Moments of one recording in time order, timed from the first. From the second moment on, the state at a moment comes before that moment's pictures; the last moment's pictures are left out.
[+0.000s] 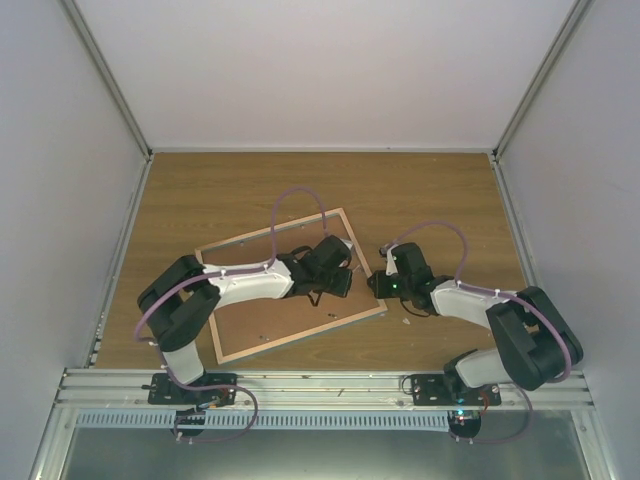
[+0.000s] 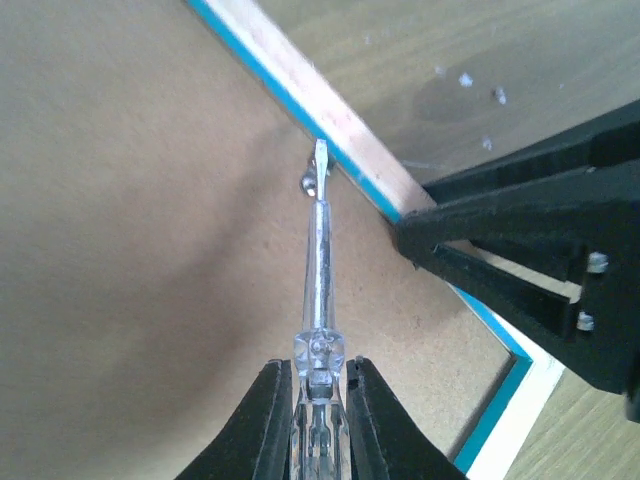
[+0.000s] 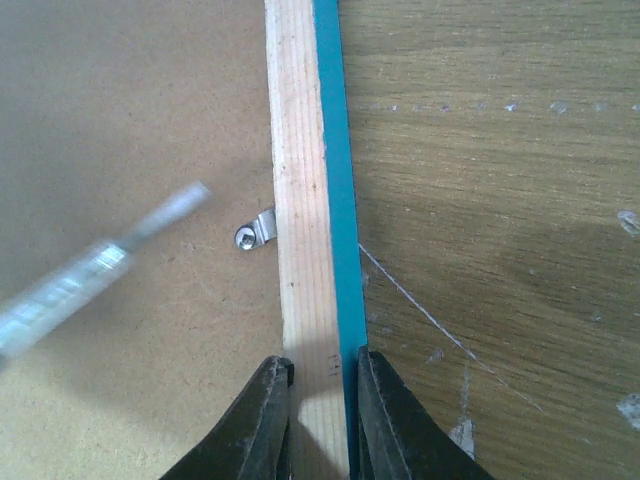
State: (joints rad) left arm -0.92 1.76 1.05 -0.20 0.02 -0.57; right arm 0.47 1.40 0.47 0.04 -0.19 0.40
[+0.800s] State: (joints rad) left arm -0.94 1.82 1.16 -0.33 0.01 -0.40; right arm 0.47 1.40 0.48 0.02 -0.19 0.37
